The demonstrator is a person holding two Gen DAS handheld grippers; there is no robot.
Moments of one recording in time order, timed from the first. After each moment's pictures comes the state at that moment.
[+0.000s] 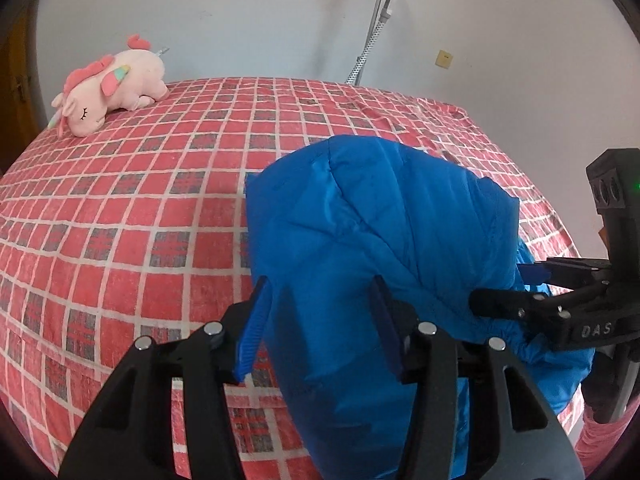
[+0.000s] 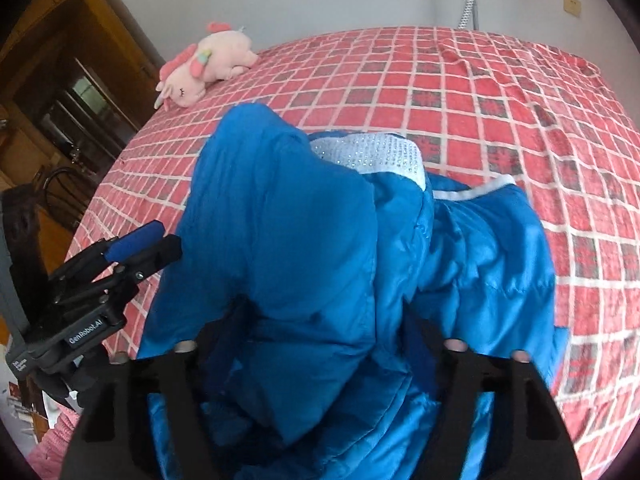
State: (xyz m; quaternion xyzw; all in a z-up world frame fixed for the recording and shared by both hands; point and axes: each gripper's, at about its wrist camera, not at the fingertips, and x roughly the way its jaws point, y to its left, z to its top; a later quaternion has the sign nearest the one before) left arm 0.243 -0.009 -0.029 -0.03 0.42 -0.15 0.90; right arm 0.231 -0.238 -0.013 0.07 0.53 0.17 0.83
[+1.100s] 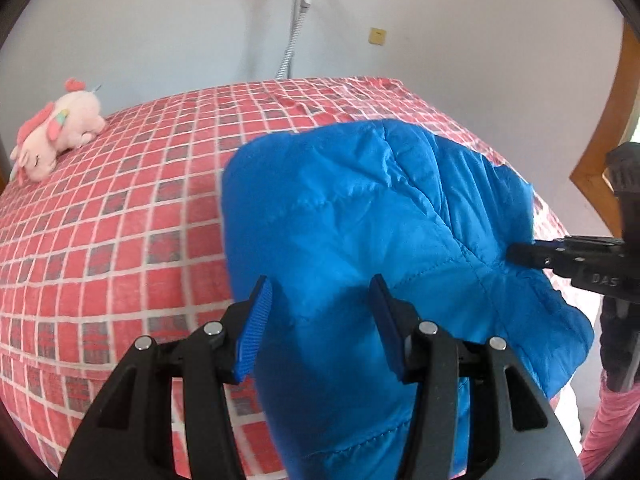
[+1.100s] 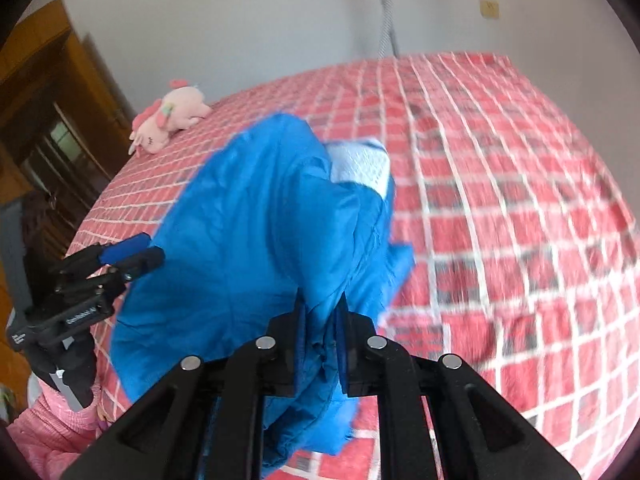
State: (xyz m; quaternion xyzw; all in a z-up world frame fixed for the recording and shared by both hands) left arm 0.195 -0.101 -0.023 0.05 0.40 -0.23 0.88; right arm 0.135 -0.358 -0.003 0.12 0.47 0.09 0.87
